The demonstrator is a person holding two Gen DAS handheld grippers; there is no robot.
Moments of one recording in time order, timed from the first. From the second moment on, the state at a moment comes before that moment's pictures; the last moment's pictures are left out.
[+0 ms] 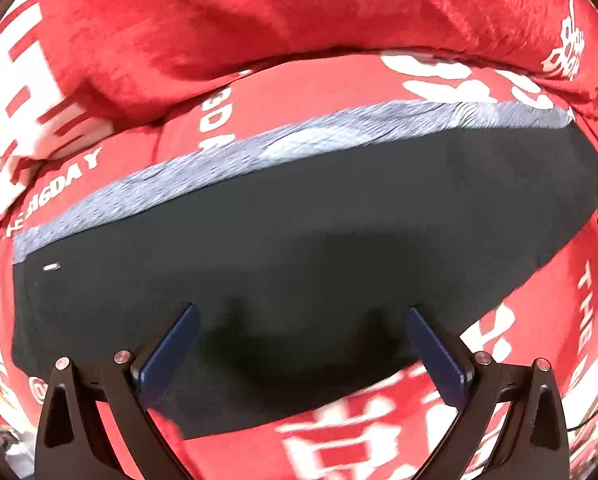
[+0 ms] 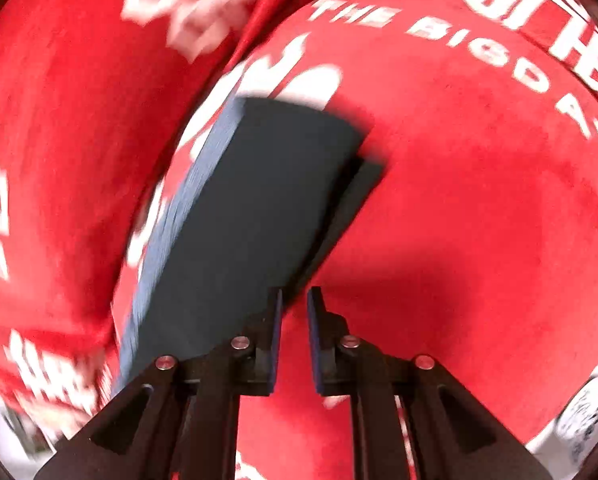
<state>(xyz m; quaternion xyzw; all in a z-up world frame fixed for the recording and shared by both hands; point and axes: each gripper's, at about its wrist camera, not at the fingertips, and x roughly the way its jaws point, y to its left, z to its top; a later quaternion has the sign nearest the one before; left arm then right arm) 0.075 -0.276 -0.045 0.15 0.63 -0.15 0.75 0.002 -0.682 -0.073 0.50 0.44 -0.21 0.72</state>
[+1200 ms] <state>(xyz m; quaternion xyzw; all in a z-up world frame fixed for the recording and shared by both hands) 0.059 -0.362 -0.077 0.16 0.65 -0.13 0.73 -0.004 -0.681 -0.078 0.46 0.50 -0.15 0.72</state>
